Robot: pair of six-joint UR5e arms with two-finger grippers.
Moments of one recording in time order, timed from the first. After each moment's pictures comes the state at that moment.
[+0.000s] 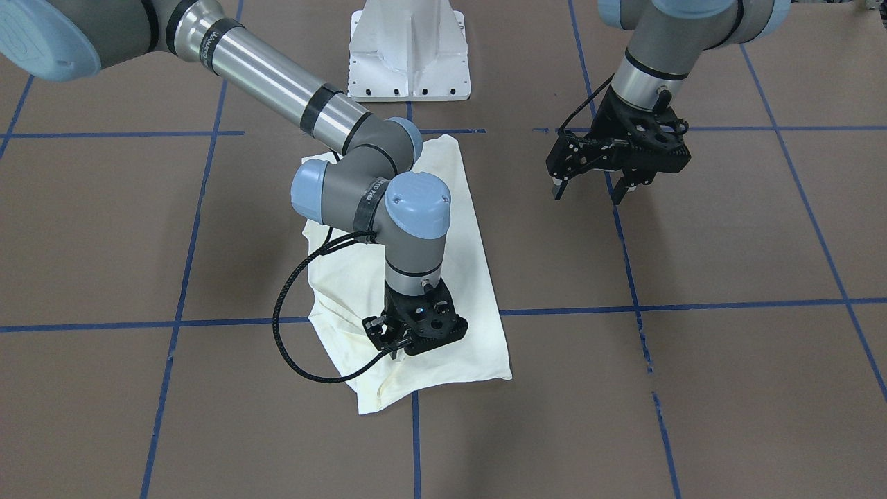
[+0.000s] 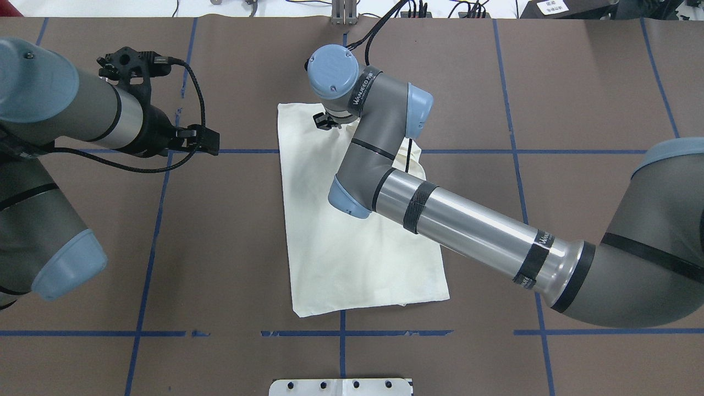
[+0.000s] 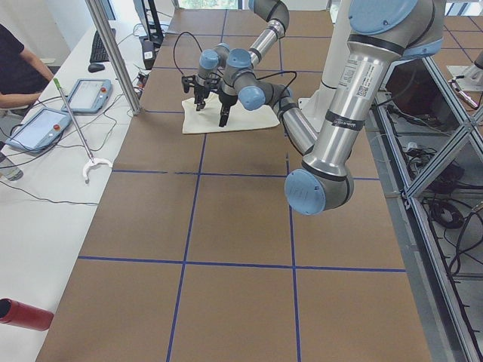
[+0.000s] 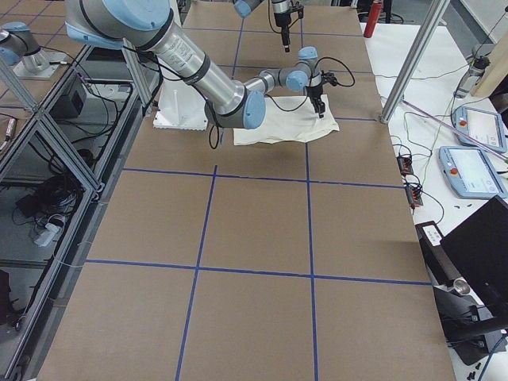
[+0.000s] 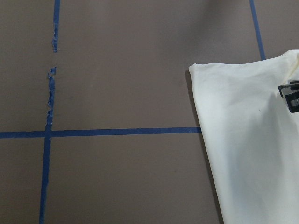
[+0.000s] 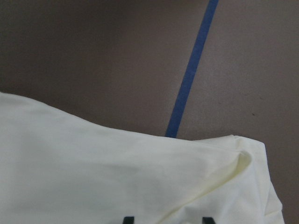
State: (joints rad) left arm -0.77 -1.94 -2.00 -1.69 -1.92 -1.07; right arm 0.63 -0.46 0.88 -1.25 1.65 0.76
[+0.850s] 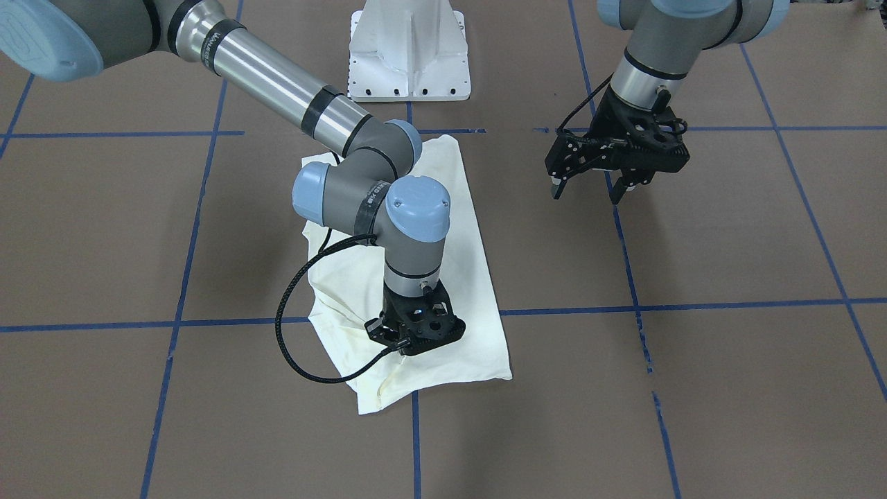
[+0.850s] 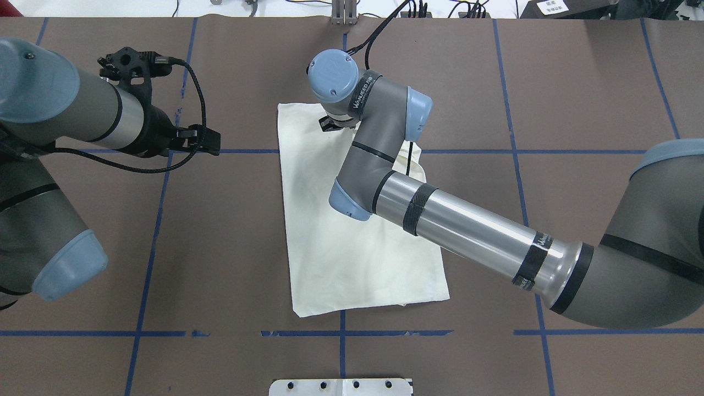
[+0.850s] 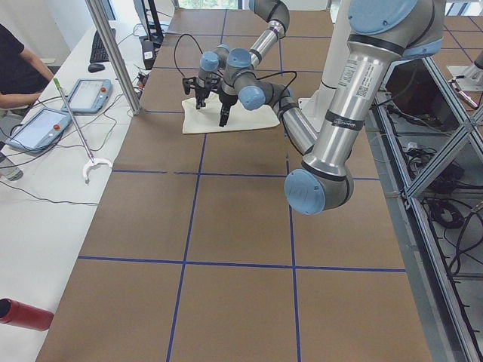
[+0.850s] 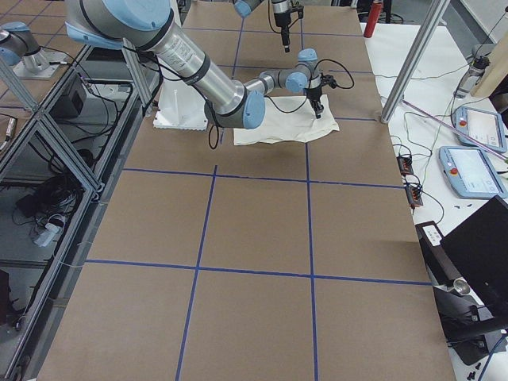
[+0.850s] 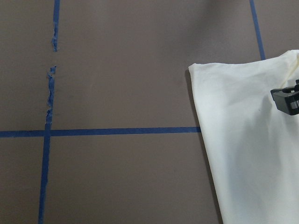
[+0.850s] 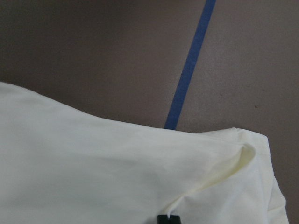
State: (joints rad) left arm -0.77 -1.94 -2.00 -1.69 -1.92 -1.07; right arm 0.62 -0.46 0.86 -1.25 1.65 0.75
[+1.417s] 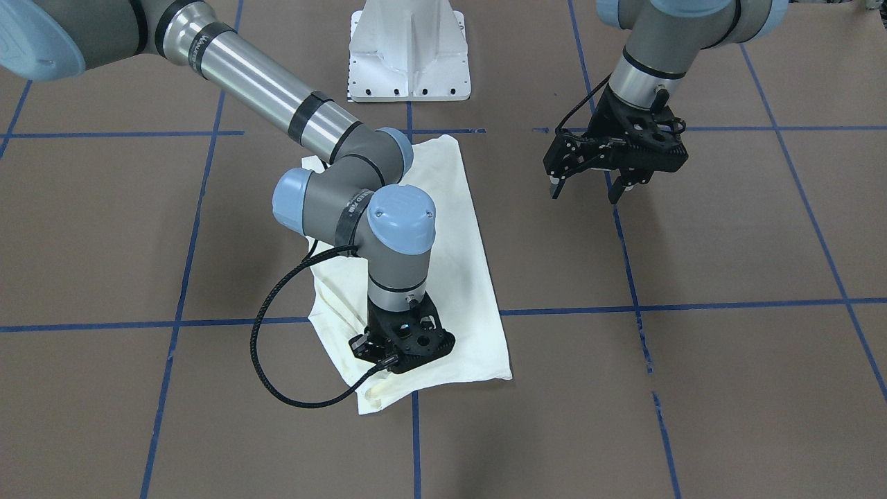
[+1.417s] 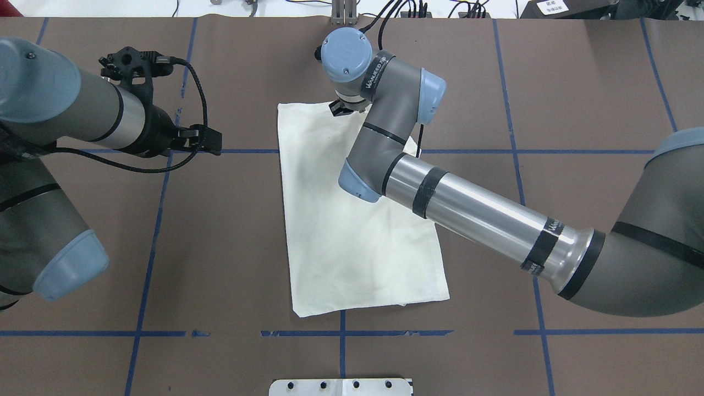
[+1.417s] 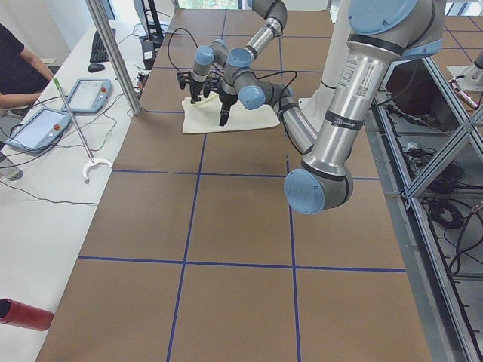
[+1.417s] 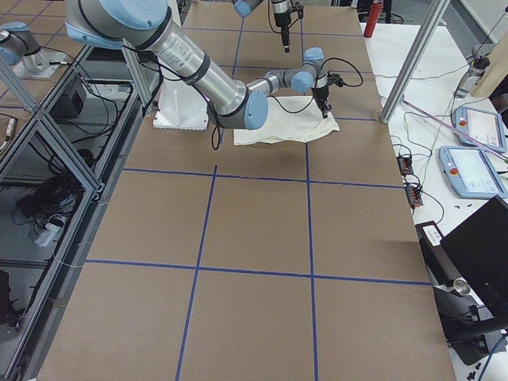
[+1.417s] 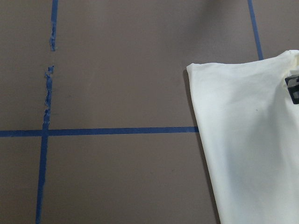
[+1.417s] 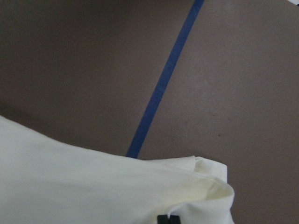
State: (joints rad) left arm -0.77 -1.95 -2.01 -1.69 -1.92 -1.08; right arm 0.69 -0.48 0.89 -1.25 1.68 0.64
